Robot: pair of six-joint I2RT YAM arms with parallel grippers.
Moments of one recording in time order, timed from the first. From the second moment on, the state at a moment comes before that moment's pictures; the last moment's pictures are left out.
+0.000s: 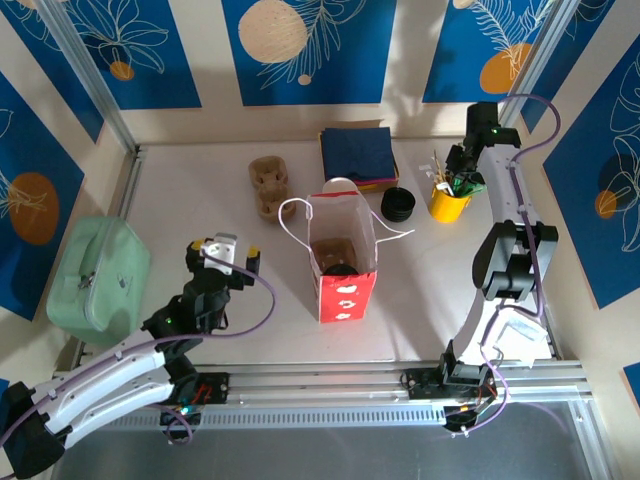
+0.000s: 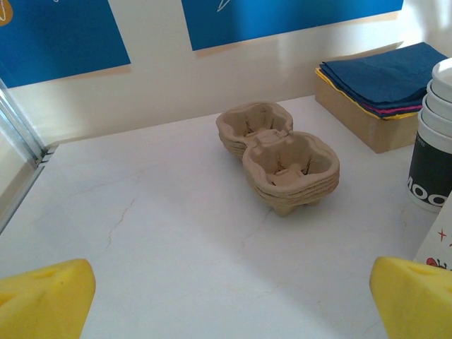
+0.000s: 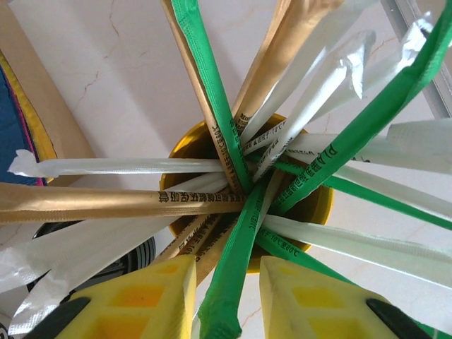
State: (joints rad) left arm -0.82 0.68 0.42 -0.03 -0.74 -0.08; right arm -0.10 1.90 1.86 -1.05 0.09 0.31
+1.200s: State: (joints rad) left arm -0.82 0.68 0.40 -0.03 -0.73 -0.08; right arm -0.07 1.95 1.95 -1.10 0.14 0.26
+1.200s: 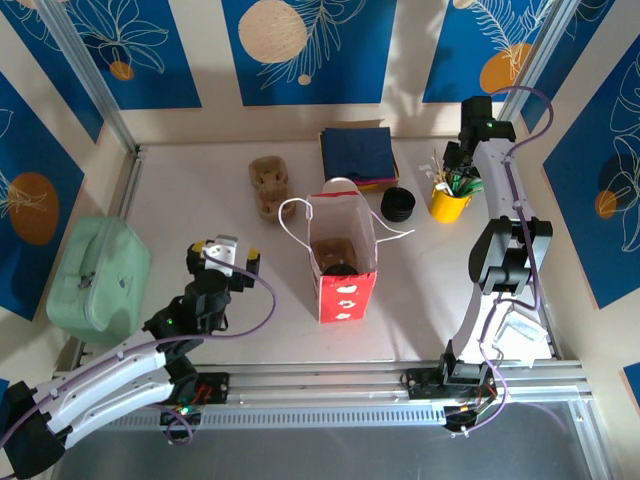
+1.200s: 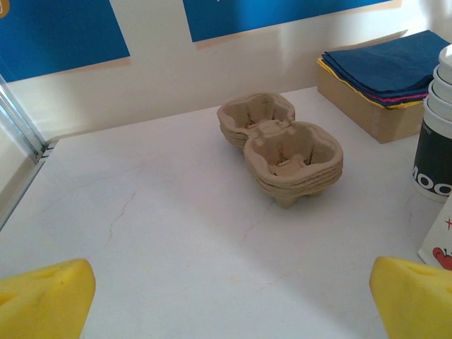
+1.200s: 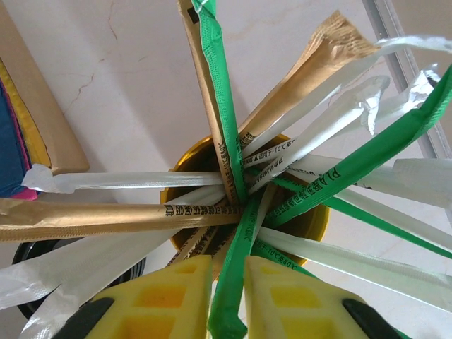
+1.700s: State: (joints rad) left arm -0.82 0.66 0.39 -0.03 -0.73 -0.08; right arm -0.05 1.92 1.95 -1.14 0.20 0.25
